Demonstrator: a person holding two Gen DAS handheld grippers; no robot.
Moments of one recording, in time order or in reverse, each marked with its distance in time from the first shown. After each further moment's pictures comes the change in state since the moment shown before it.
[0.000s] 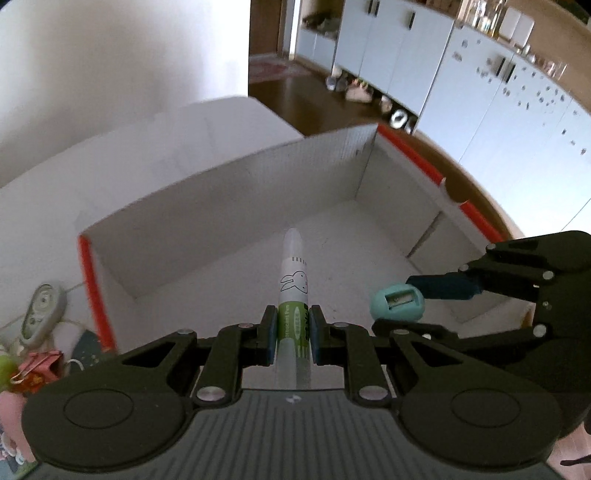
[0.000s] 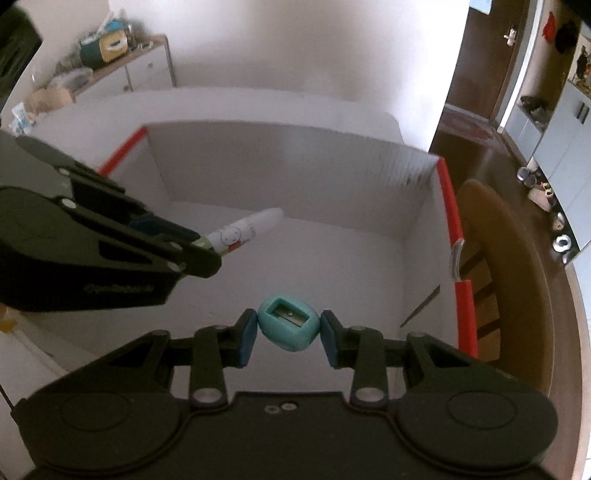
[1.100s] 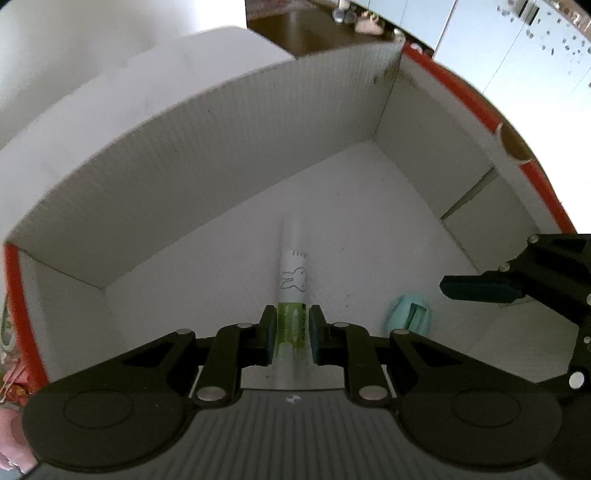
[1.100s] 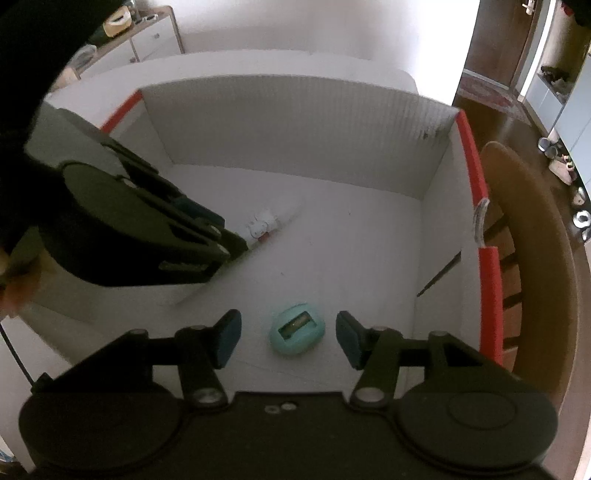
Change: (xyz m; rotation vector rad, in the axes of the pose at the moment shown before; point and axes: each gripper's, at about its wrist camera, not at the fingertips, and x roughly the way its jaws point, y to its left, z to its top) left arm 0.046 -0.015 0.017 0.053 0.208 0.044; right arm -0.009 -0.002 -0.012 0.039 0.106 0.065
